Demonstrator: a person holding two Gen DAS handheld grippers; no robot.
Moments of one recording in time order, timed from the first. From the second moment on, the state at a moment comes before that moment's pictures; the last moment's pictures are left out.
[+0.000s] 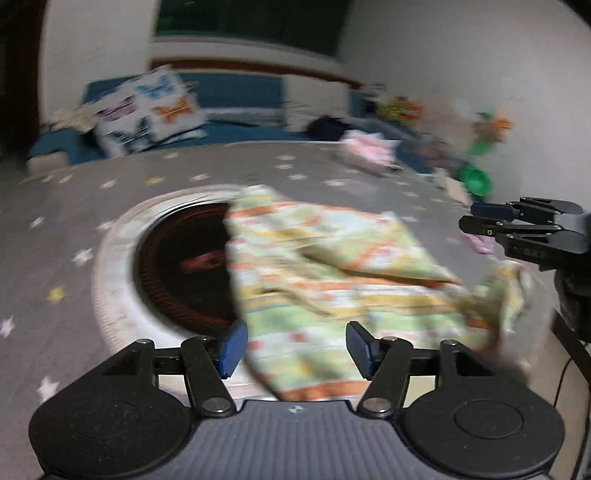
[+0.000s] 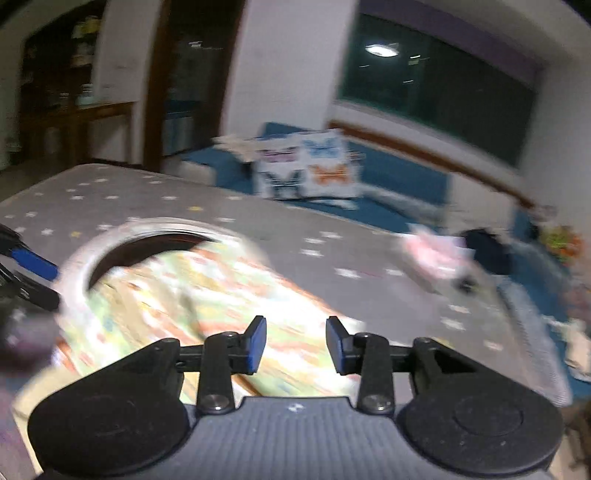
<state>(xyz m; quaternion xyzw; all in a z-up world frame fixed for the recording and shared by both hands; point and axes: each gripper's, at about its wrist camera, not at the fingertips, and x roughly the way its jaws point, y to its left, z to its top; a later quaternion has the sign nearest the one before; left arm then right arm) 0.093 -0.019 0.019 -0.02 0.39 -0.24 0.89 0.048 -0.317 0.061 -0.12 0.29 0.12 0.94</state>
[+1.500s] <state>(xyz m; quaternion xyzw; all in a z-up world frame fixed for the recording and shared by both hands) 0.145 -0.052 0.012 -0.11 0.41 -0.23 0.88 0.042 -0.394 0.033 -0.01 0.32 -0.04 0.94</state>
